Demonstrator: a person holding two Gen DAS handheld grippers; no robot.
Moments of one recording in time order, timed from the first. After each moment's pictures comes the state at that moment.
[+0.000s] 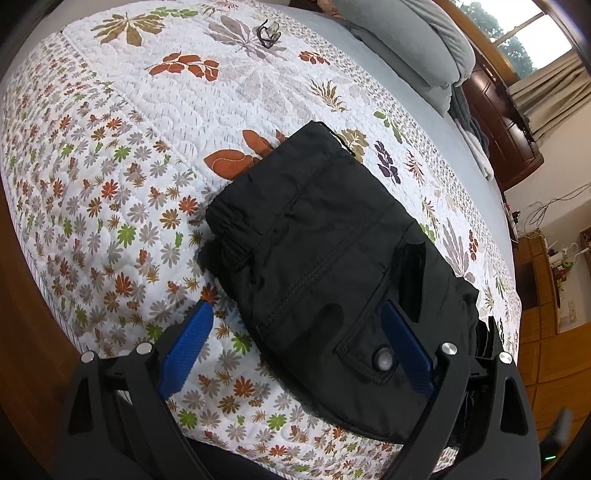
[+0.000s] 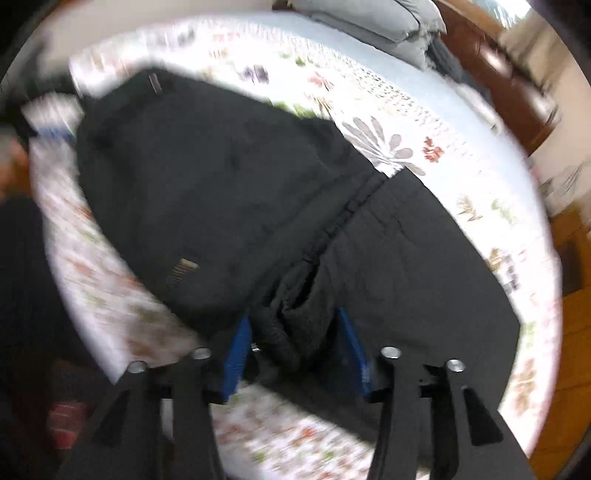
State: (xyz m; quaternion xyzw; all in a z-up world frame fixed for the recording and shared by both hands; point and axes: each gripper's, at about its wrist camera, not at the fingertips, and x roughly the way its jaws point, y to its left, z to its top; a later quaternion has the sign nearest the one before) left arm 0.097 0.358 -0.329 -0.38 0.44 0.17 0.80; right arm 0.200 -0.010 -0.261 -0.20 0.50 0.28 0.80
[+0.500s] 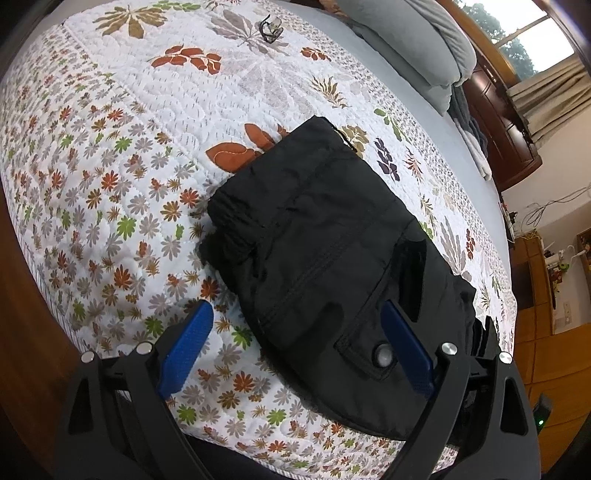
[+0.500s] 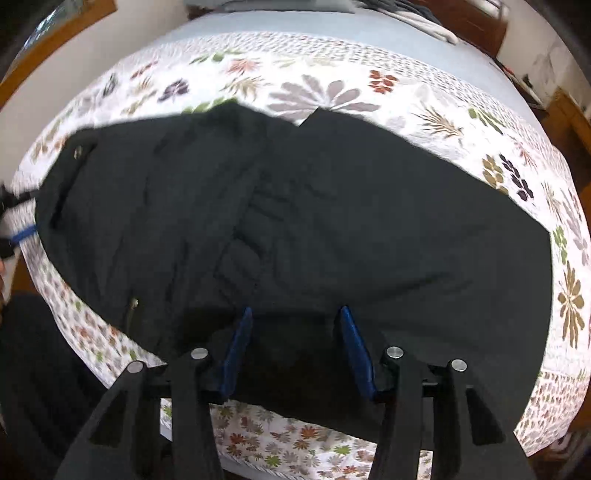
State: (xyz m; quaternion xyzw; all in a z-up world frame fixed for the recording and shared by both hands) left arm 0.094 0.358 -0.331 -0.39 0.44 0.17 0.79; right arm 0.248 -0.042 -0.308 -0.13 0.57 0.19 0.79
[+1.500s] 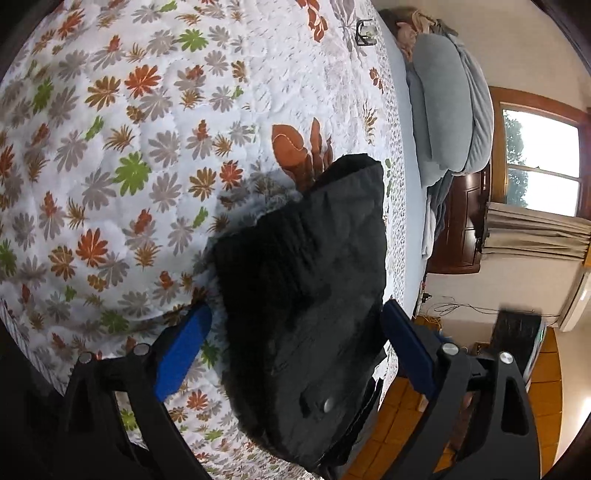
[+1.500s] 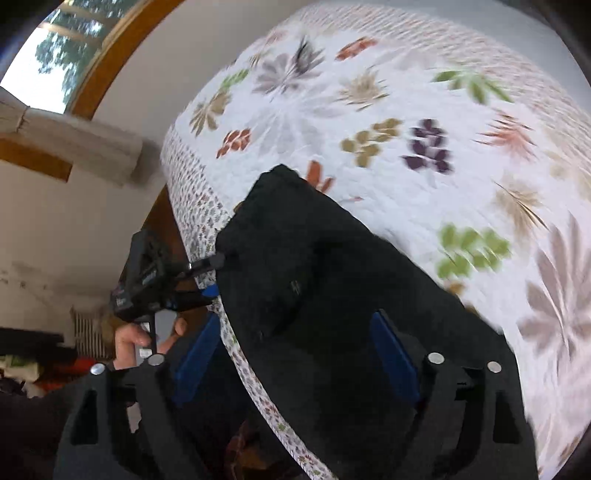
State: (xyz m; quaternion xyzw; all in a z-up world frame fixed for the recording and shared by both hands) left arm 0.084 0.406 -0.389 -0.65 0.32 0.12 0.68; right arm 0.384 0.226 -0.236 -0.13 0.65 0.52 0.53
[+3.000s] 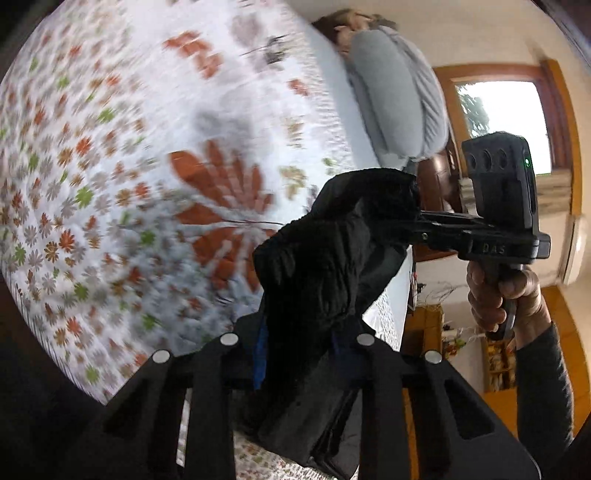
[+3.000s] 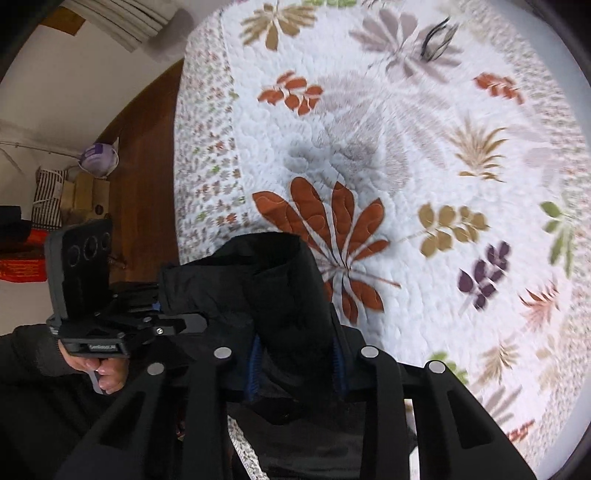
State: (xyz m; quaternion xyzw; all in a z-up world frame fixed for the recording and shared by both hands) left arm 0.082 0.367 -0.296 -0.58 0.29 0.09 0.76; right arm 0.349 0.339 -0.193 -0.39 0.59 0.55 0.45
